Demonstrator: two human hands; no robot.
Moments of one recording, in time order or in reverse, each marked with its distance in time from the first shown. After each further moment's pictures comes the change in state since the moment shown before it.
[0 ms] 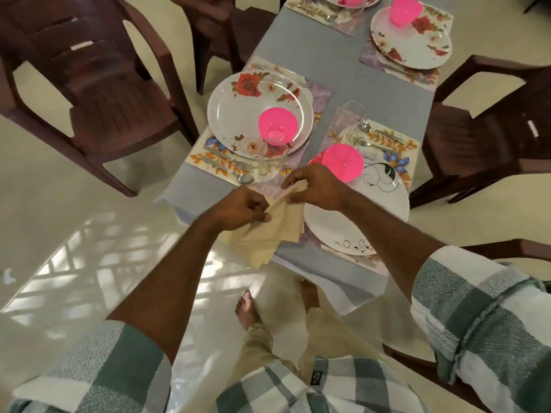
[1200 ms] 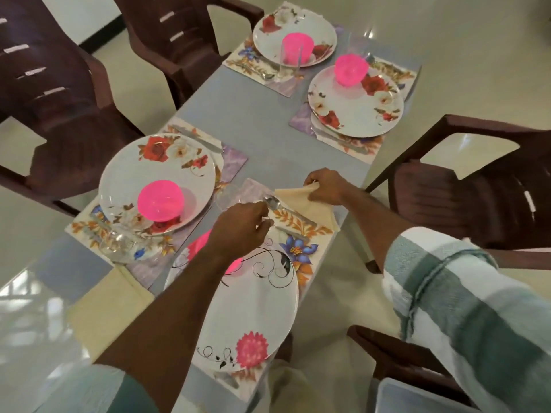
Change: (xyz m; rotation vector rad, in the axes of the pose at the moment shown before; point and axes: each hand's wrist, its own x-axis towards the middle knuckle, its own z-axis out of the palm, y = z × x) left_hand 0.273 0.223 0.131 0.596 0.544 0.060; right_hand 0.103 0.264 -0.334 -0.299 -0.085 0.191
